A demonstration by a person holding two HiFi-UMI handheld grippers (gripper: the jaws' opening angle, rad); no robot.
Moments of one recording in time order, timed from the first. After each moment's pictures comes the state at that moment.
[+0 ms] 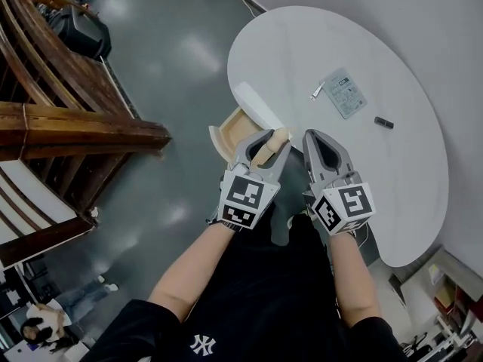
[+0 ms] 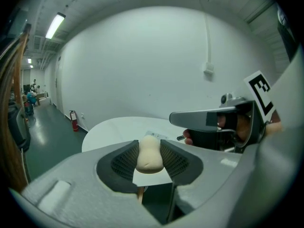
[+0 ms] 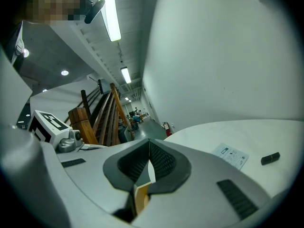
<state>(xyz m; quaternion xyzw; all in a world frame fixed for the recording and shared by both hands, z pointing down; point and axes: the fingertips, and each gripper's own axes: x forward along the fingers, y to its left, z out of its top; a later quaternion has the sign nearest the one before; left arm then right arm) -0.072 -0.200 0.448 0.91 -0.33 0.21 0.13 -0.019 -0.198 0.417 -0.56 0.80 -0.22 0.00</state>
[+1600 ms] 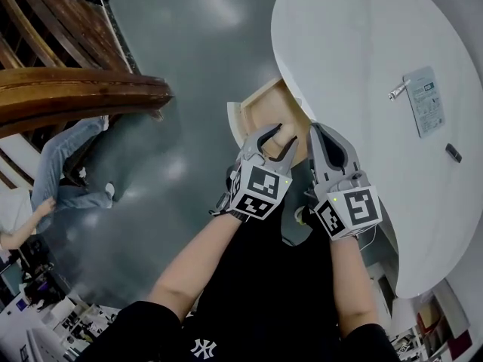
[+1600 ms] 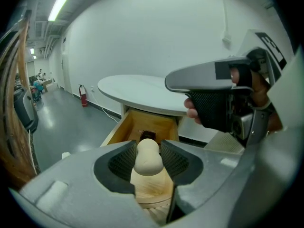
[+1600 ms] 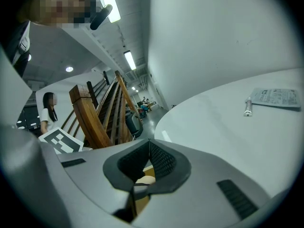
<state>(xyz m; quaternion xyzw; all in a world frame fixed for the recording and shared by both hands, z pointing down) -0.169 -0.237 0.698 0.87 -0.35 0.31 0.19 -0.134 -0.259 0.609 -0.49 0.83 -0.26 -0.03</state>
